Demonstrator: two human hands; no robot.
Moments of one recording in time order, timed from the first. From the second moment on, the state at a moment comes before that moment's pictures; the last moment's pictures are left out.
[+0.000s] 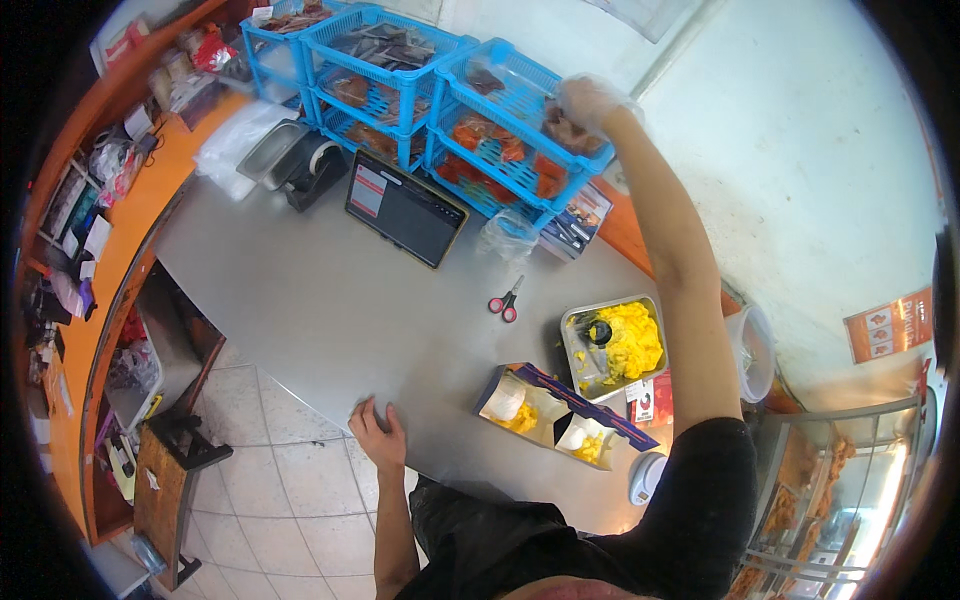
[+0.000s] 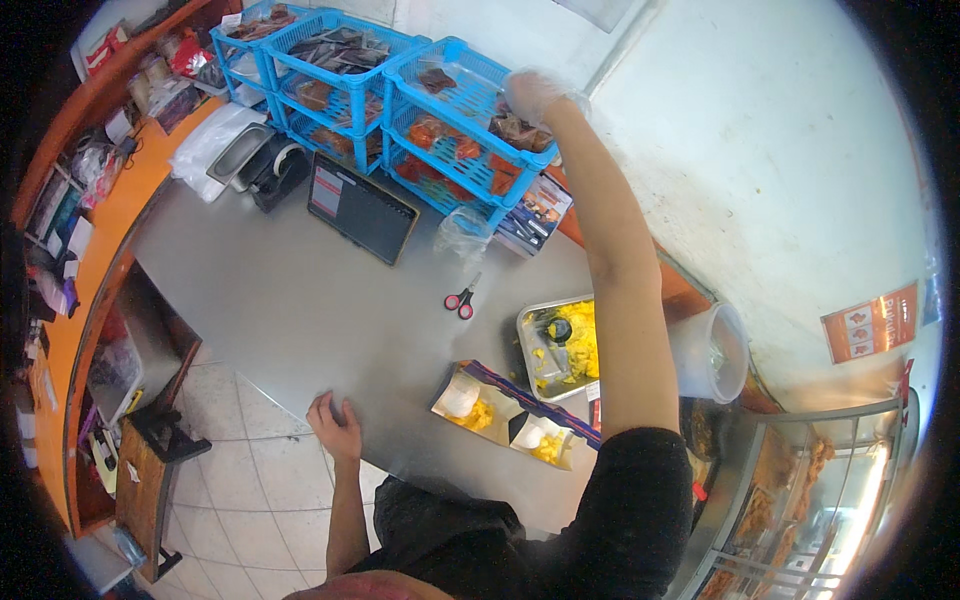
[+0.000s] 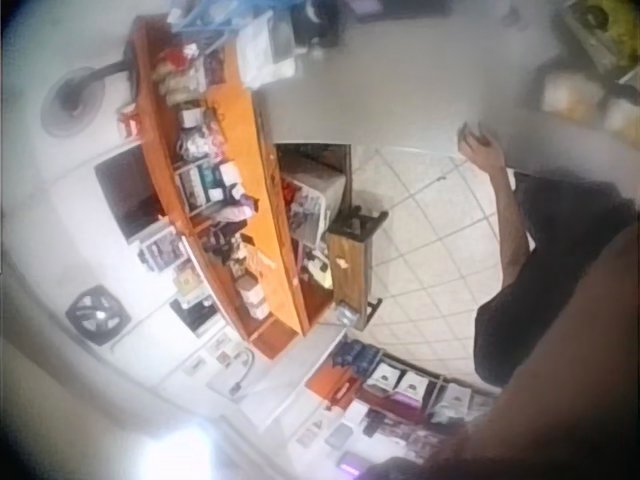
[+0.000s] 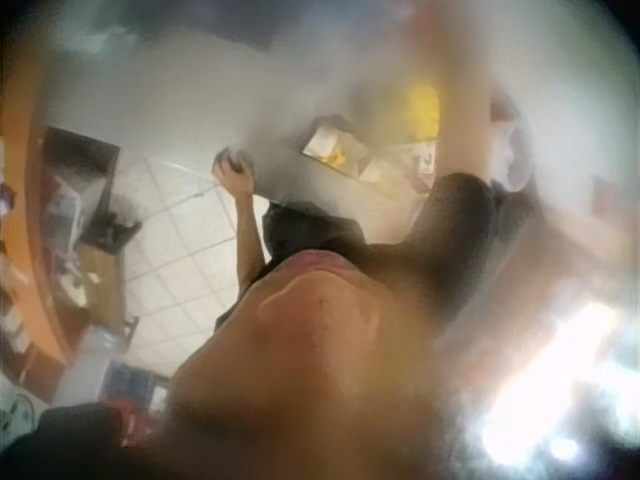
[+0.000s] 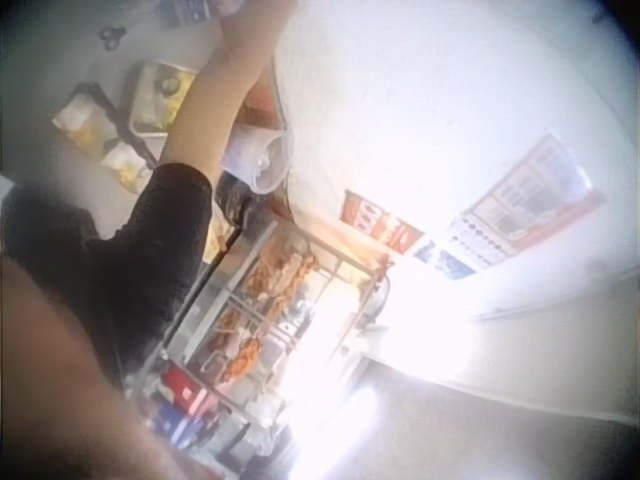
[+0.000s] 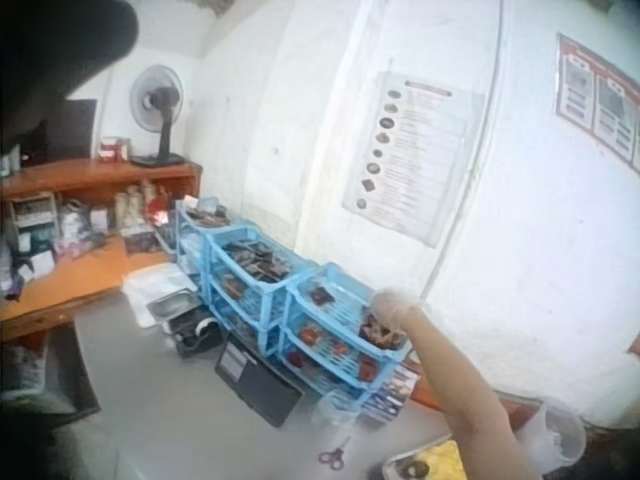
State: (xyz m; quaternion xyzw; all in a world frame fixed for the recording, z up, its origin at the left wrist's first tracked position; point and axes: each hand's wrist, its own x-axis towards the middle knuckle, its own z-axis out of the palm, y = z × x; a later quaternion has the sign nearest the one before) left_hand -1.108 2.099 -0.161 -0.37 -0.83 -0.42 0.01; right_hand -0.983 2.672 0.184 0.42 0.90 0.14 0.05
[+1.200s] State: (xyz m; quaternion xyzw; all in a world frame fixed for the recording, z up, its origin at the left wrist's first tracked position) left_hand -0.968 2.108 -0.044 -0.47 -0.37 -0.29 -0.75; right_hand -0.753 2.099 -0.006 0.59 0.57 -0.42 -0.37
